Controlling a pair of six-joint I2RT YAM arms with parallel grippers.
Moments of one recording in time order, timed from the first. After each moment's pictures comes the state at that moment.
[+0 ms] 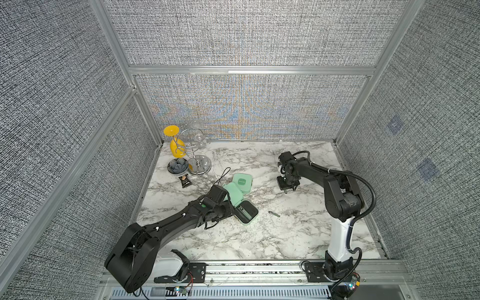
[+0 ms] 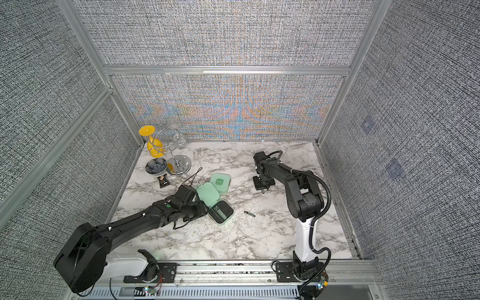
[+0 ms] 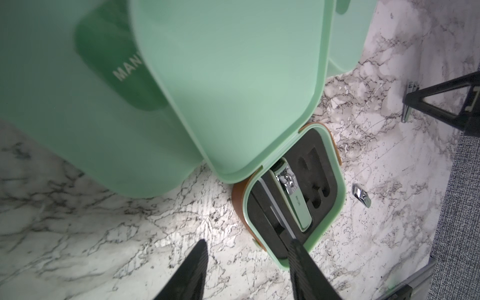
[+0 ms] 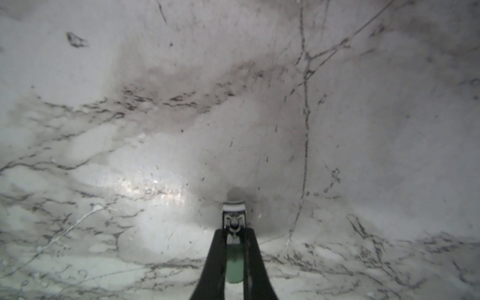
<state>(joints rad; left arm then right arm) -0.66 1.30 0.64 -0.34 0.16 -0.89 0.34 2.01 1.43 -0.79 0.04 0.09</state>
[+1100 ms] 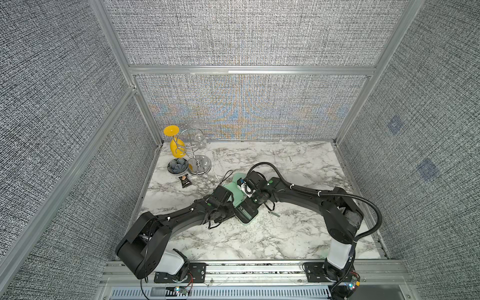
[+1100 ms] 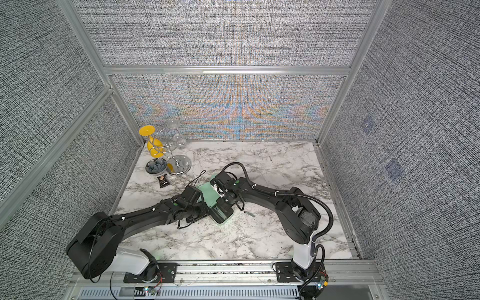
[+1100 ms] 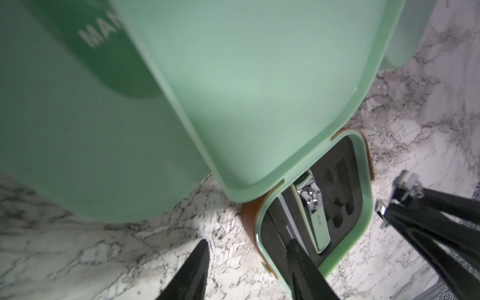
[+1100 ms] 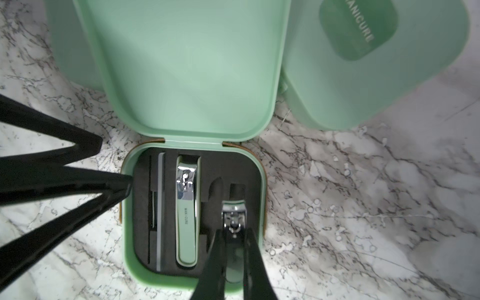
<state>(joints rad) -0.68 1.42 0.65 -0.30 0.14 -0.97 0.85 1.86 1.31 -0.62 -0.01 0.05</state>
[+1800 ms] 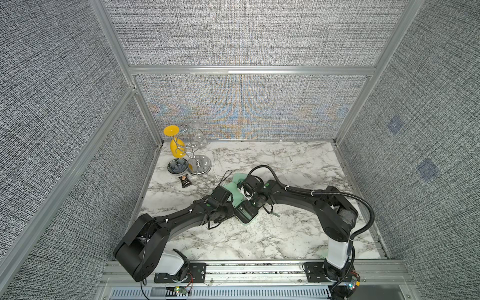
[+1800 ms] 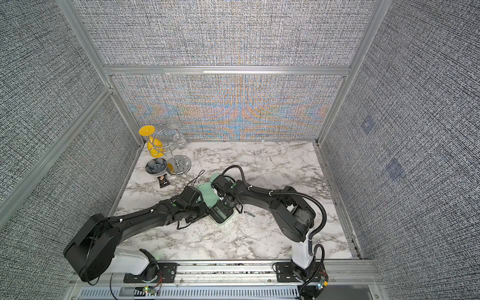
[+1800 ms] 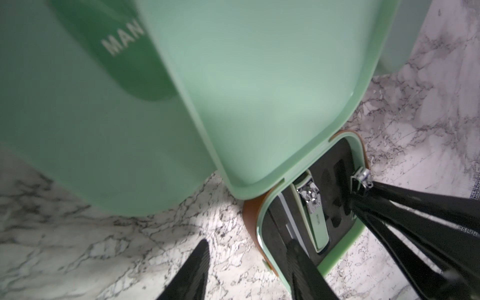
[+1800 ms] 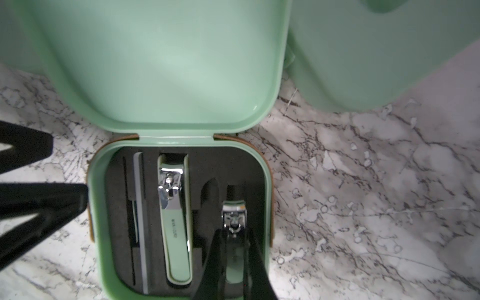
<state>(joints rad) -0.68 1.40 0.64 -0.30 0.13 -0.97 0.86 1.90 1.30 -0.62 0.03 0.09</state>
